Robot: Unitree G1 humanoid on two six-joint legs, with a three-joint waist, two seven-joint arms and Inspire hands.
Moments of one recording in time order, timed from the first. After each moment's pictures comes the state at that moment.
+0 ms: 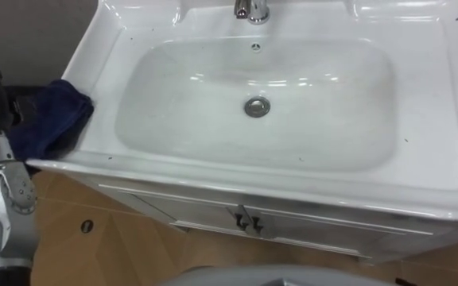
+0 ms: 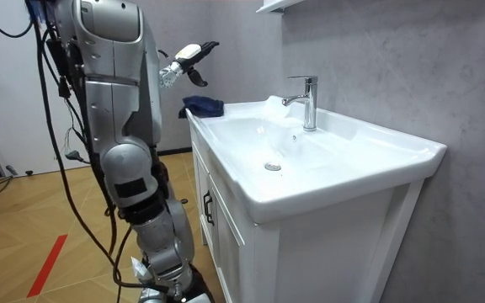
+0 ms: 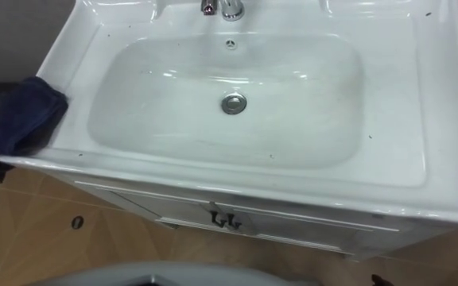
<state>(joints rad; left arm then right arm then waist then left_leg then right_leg) 0.17 0.41 0.27 0.05 0.98 0.02 0.54 0.20 -0.29 -0.12 1.20 0.11 0.00 -0.04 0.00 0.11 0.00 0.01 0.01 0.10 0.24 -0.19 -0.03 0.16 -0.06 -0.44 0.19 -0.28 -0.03</state>
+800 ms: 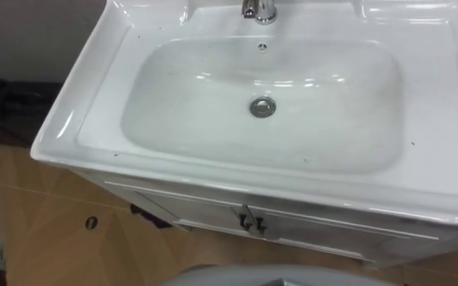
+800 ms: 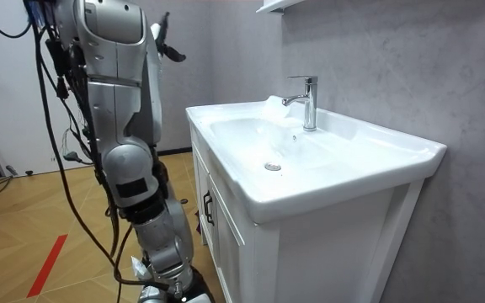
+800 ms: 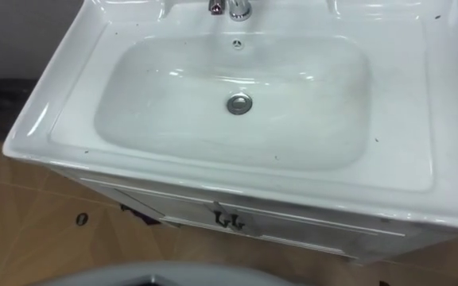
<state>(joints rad) 0.19 0.38 0.58 0.08 0.27 -0.10 0.83 0.22 -0.28 -0.14 1.18 0.13 0.00 -0.12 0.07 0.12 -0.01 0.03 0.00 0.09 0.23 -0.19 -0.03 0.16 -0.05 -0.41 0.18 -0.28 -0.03</state>
